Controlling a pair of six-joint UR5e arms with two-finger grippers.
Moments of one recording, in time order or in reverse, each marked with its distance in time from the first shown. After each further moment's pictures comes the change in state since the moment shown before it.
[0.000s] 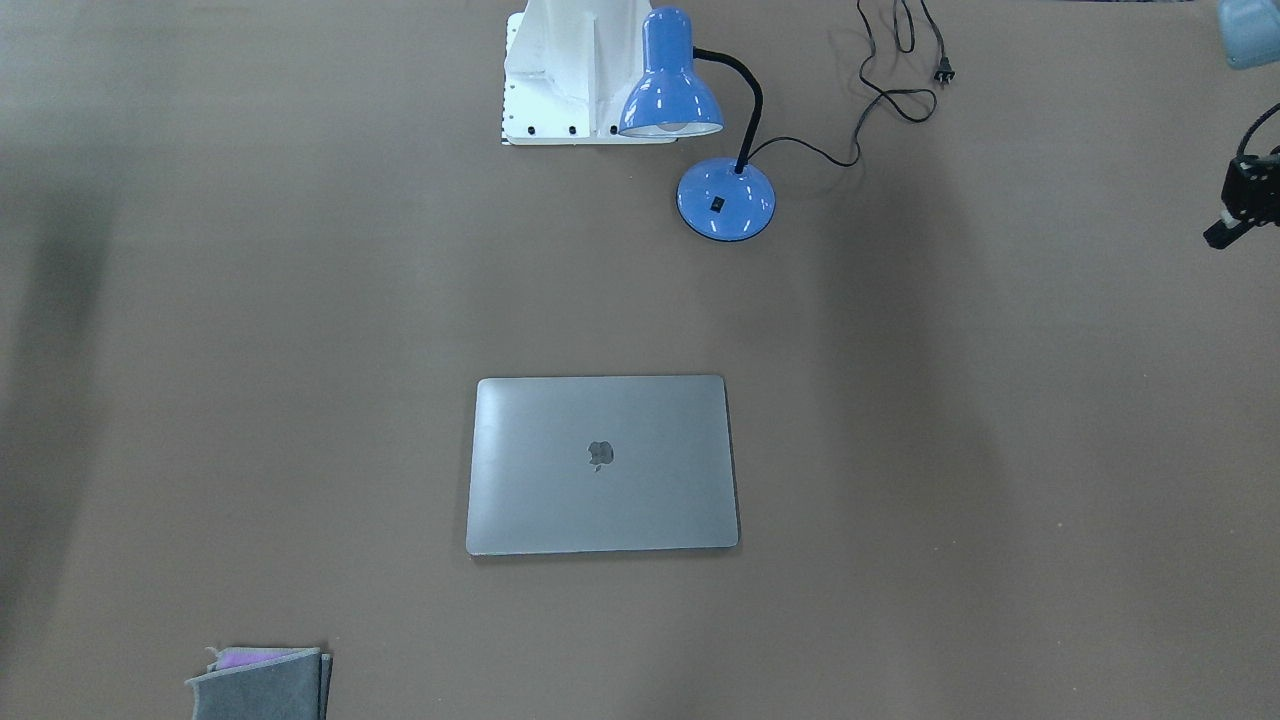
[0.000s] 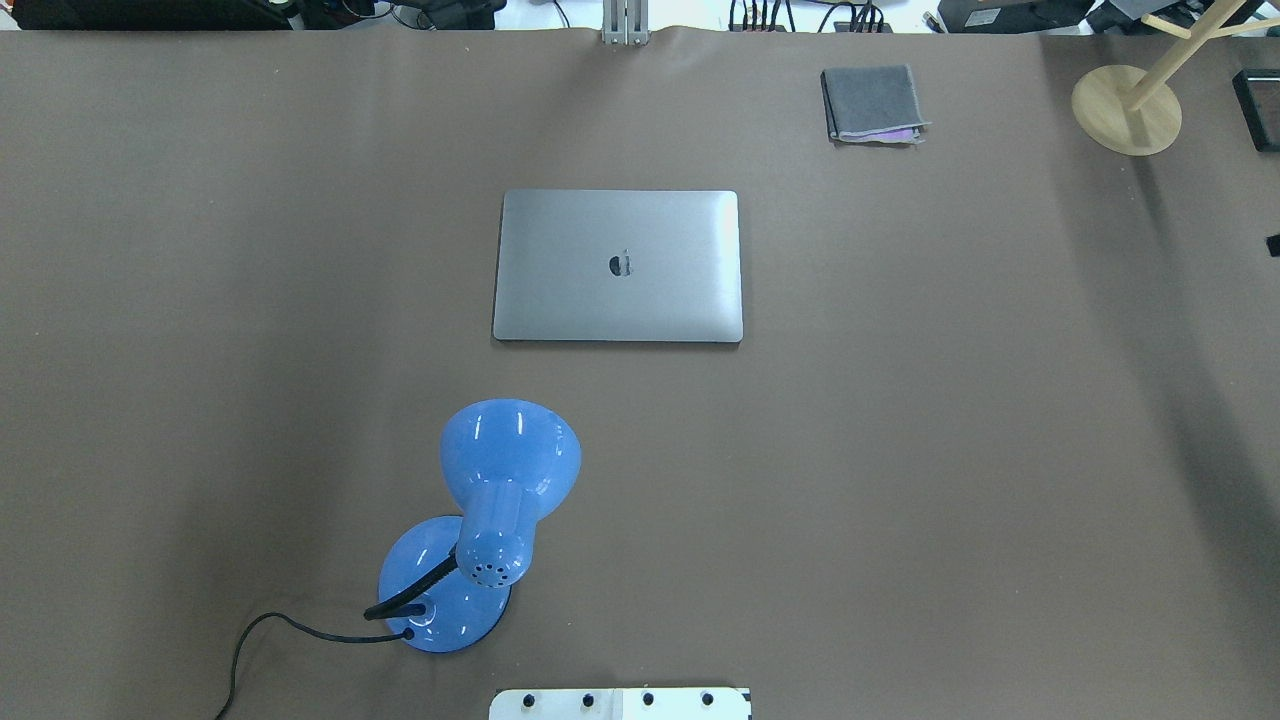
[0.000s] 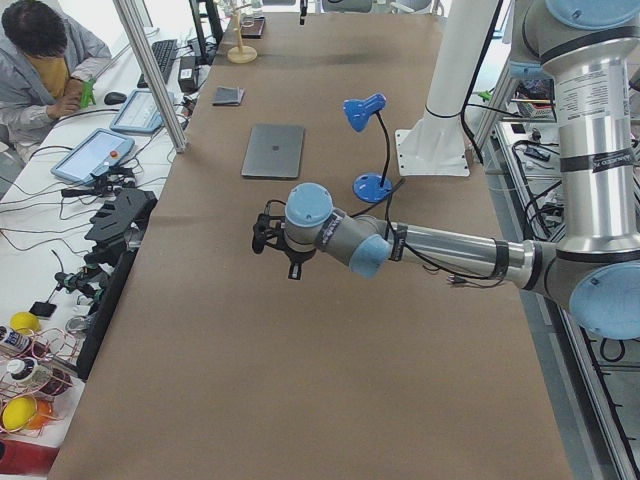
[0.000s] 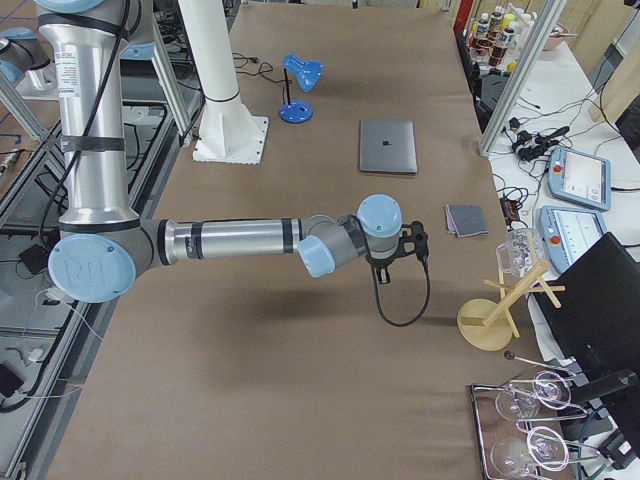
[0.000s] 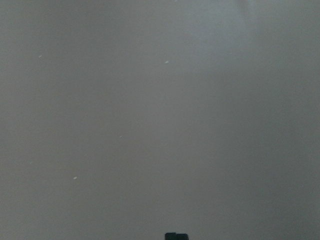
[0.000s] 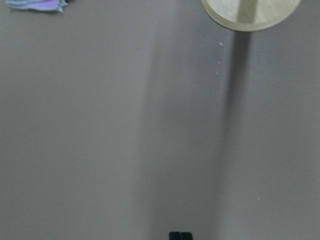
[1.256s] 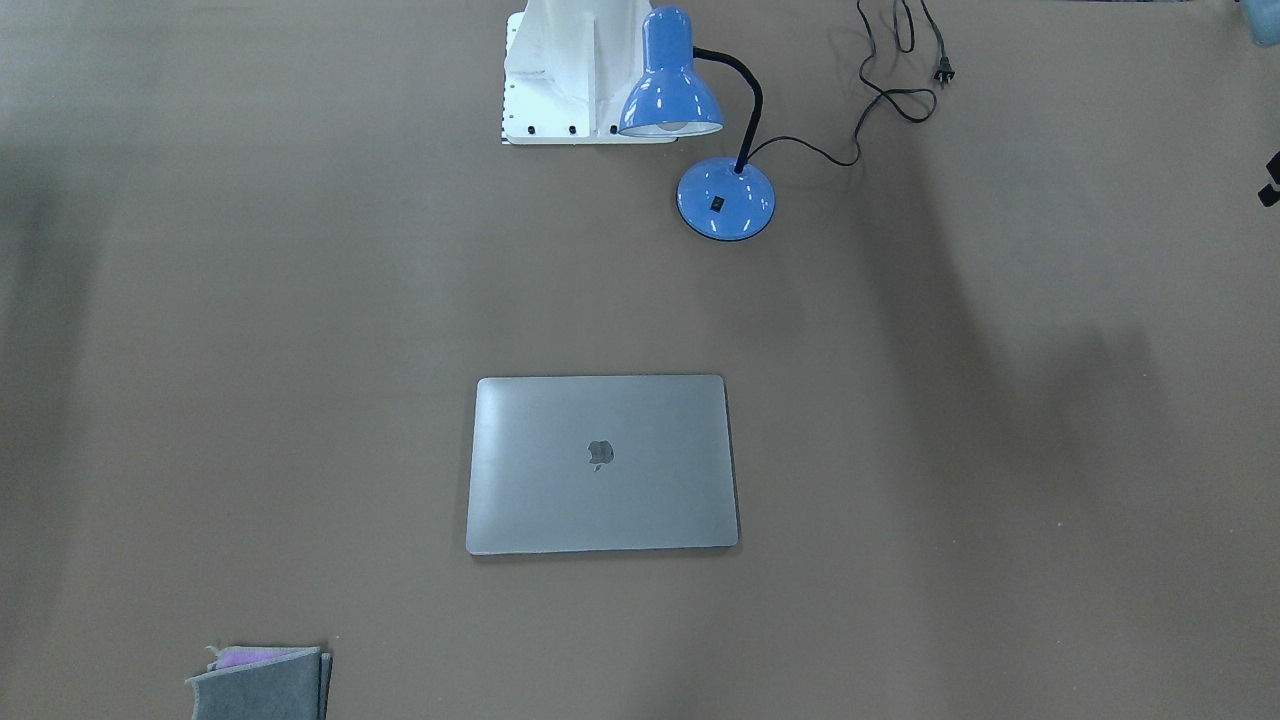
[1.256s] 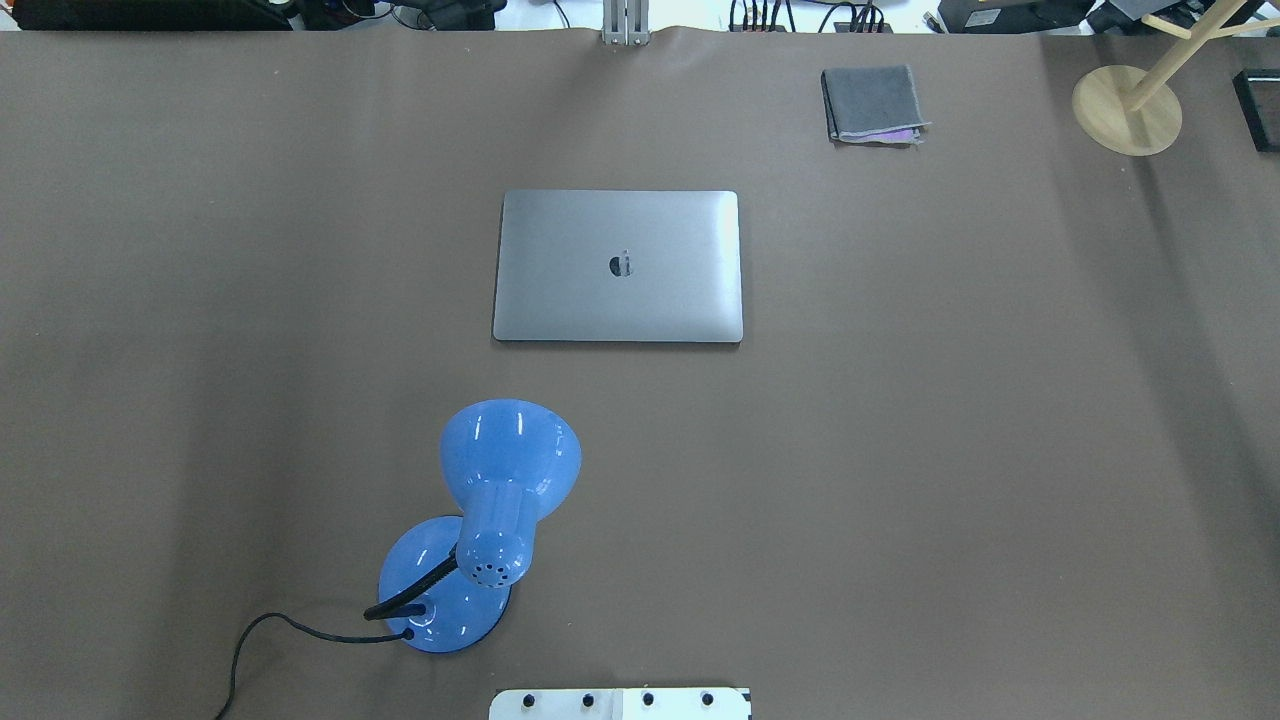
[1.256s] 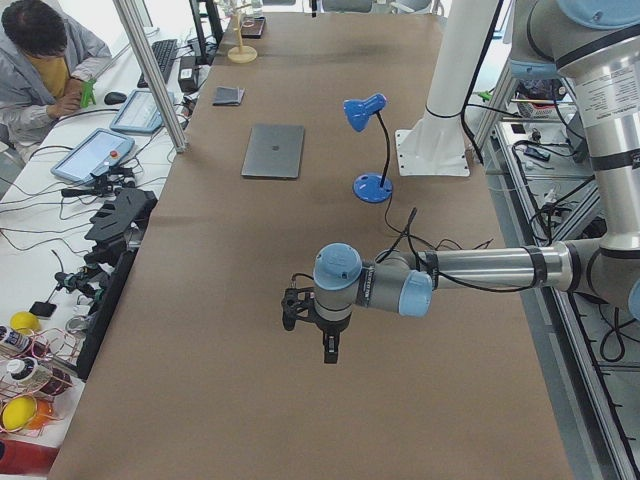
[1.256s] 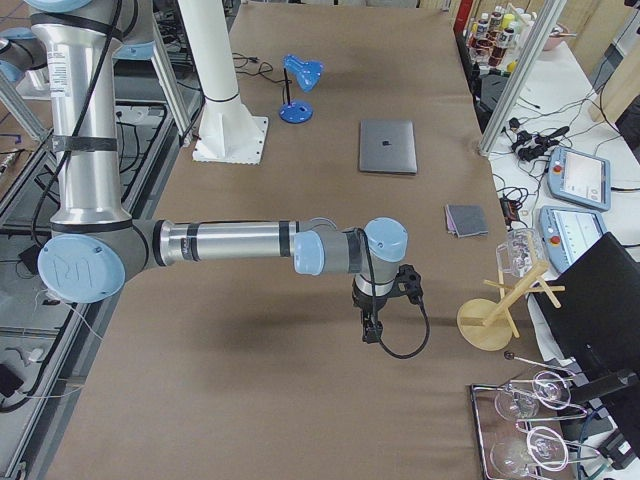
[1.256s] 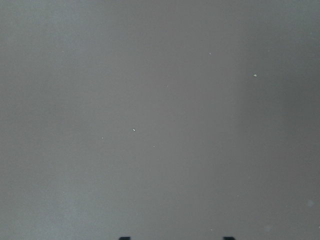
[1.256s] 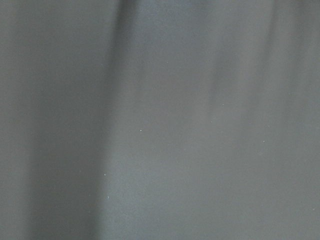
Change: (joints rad) left arm -0.063 0.095 0.048 0.195 0.150 0.192; right arm 0.038 0.036 0.006 -0.406 -0.223 -0.337
